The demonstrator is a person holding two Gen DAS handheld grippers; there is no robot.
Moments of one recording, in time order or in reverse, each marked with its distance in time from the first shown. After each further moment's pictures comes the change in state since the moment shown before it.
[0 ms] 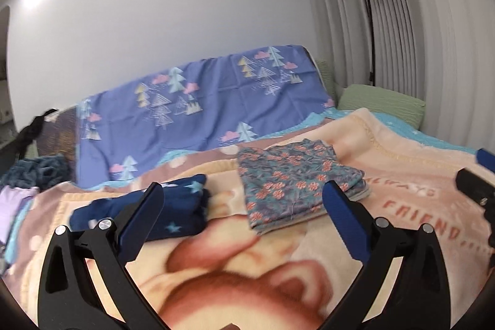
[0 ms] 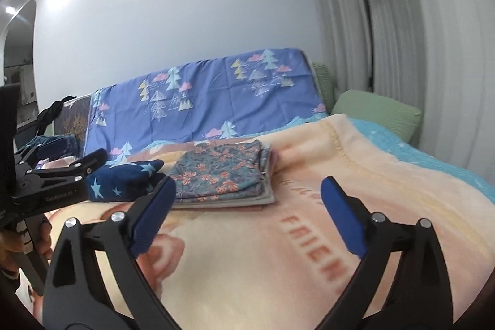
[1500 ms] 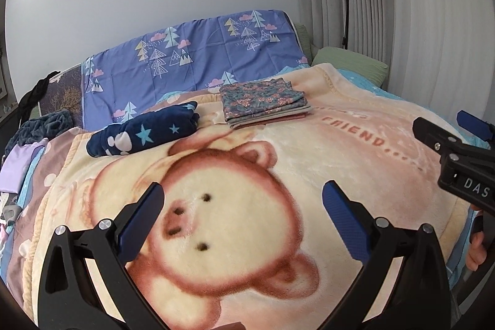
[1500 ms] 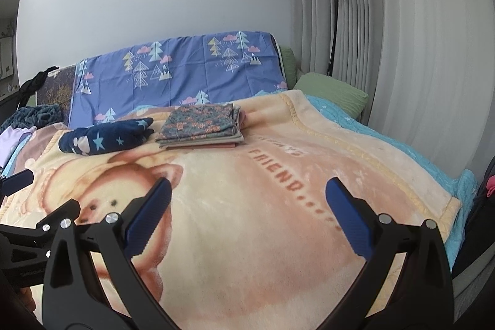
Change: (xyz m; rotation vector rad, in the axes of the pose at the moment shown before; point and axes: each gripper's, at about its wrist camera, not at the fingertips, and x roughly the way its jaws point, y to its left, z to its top) left arm -0.180 -0.015 -0.080 -0.028 0.198 -0.083; right arm -0.160 0.034 -0.038 -0.056 0.128 -0.172
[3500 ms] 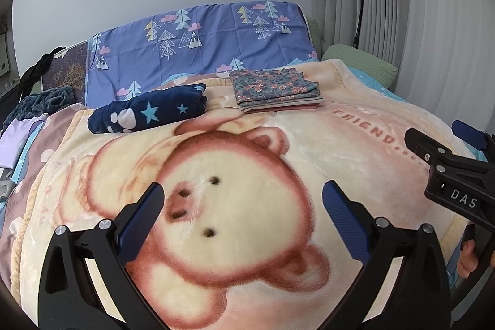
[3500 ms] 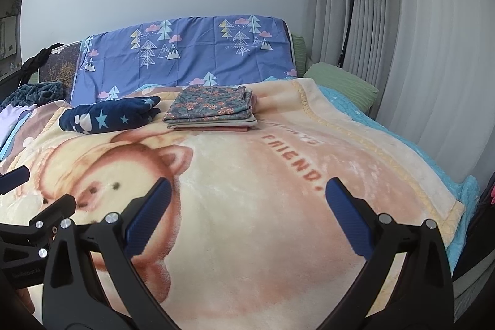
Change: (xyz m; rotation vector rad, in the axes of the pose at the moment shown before) left arm 0.012 0.021 -0.016 -0.080 0.044 0.001; right arm 0.022 0.033 -0.008 -0.070 0.063 0.009
